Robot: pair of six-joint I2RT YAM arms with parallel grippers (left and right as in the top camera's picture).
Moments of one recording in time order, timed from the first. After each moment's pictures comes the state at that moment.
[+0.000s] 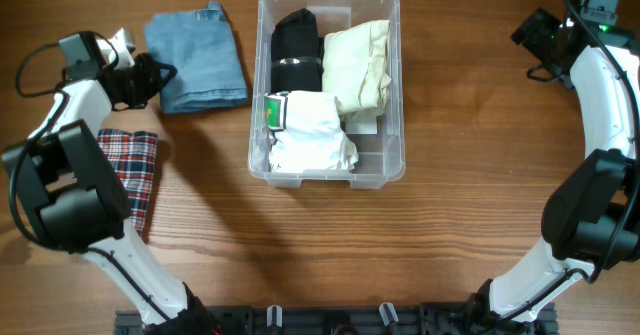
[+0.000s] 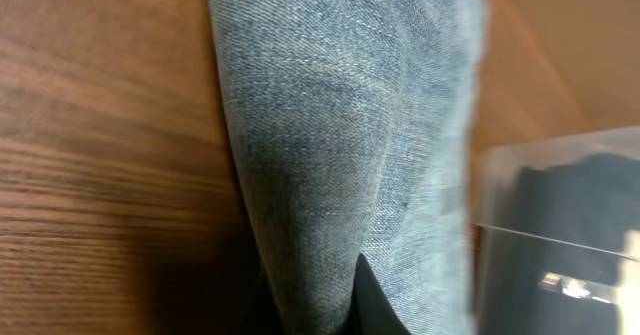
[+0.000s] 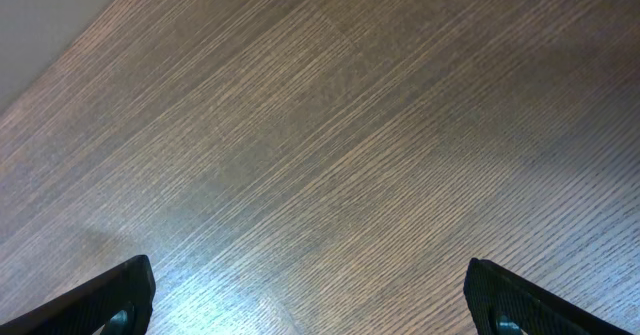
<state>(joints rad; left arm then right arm) 0.35 2.09 1.40 -0.32 0.64 -0.26 -0.25 1.93 1.63 -0.70 0.10 0.47</state>
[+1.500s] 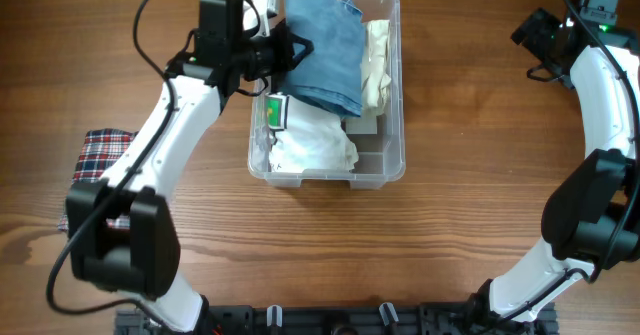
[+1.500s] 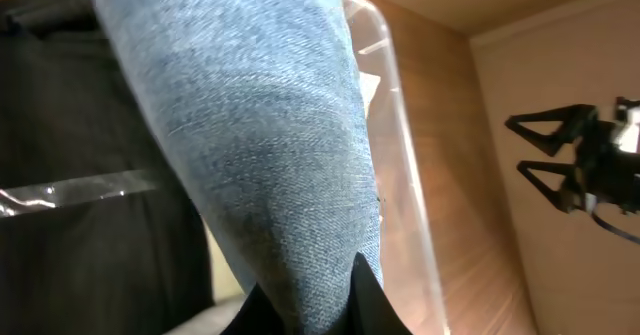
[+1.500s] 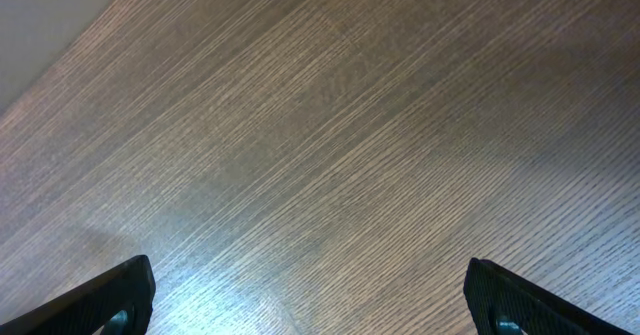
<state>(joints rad) -0.23 1.81 1.40 -0.30 0.59 -0.50 -0.25 1.93 1.63 -0.70 0.10 0.47</state>
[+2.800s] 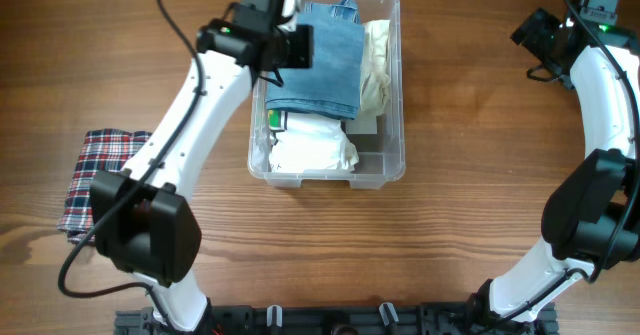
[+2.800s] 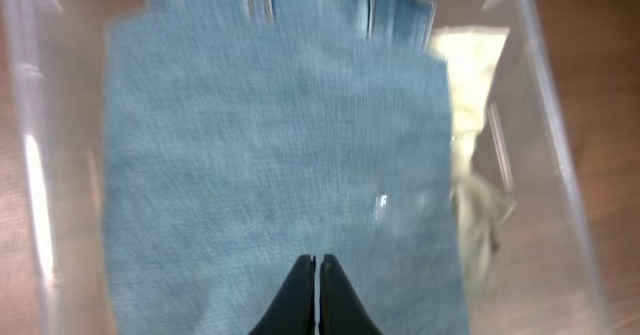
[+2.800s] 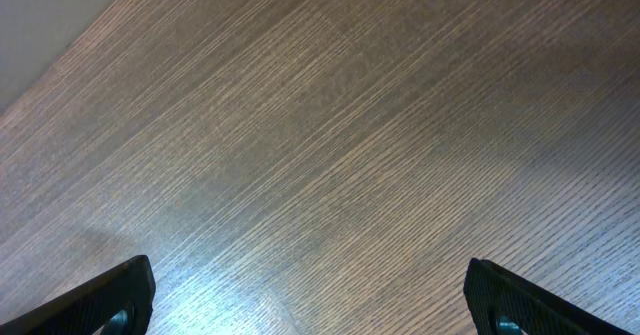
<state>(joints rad) -0.37 1.90 1.71 -0.74 0.14 -0.27 -0.25 1.93 1.63 -0.70 0.10 0.47</state>
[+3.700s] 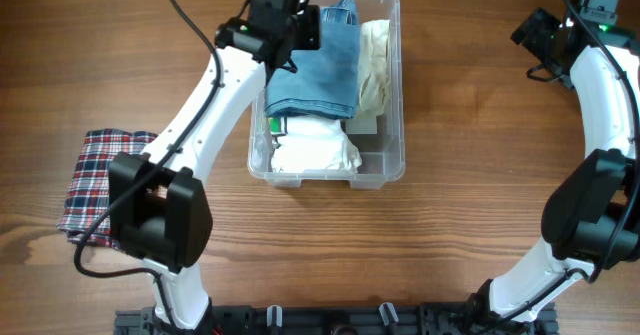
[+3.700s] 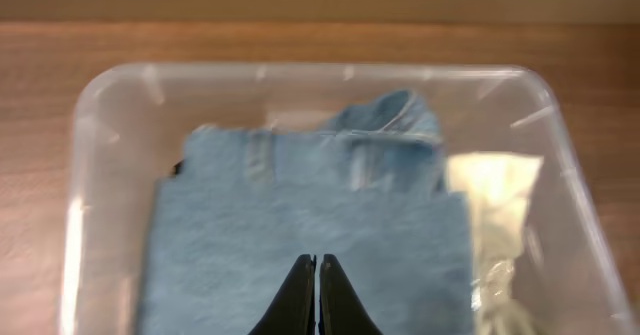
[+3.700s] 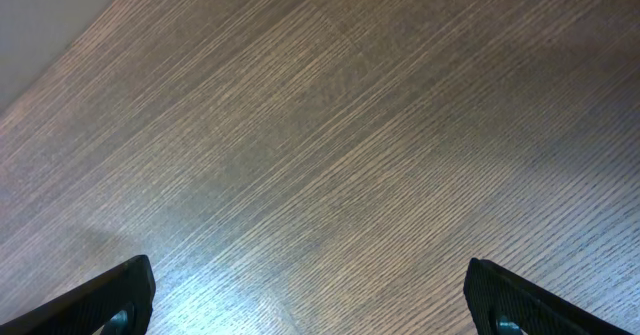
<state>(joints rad) -0.40 1.98 1.74 -0.51 -0.02 -0.30 -0.25 1.93 1.63 -0.70 0.10 0.47</state>
